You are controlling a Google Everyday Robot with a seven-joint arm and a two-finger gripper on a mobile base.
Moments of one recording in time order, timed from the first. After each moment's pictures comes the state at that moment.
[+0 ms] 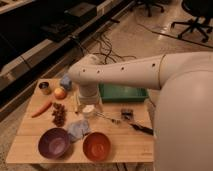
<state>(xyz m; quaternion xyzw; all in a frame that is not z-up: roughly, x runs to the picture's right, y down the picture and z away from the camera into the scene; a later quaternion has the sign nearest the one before) -0.075 0.097 0.707 -0.26 0.24 0.66 0.66</state>
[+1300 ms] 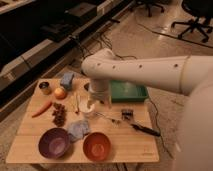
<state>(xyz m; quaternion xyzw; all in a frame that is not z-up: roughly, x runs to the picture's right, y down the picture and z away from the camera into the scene) -0.013 0.071 0.689 -0.27 0.19 0.67 0.66</state>
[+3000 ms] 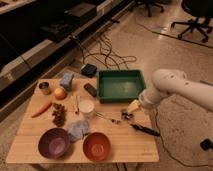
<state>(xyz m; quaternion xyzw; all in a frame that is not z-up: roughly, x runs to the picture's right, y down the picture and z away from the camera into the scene) 0.171 0.107 0.748 -0.32 0.12 0.67 0.66</state>
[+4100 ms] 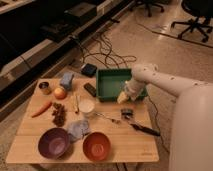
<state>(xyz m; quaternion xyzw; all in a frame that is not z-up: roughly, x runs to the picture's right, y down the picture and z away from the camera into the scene) 0.123 0.062 0.872 -0.31 0.06 0.54 0.78</state>
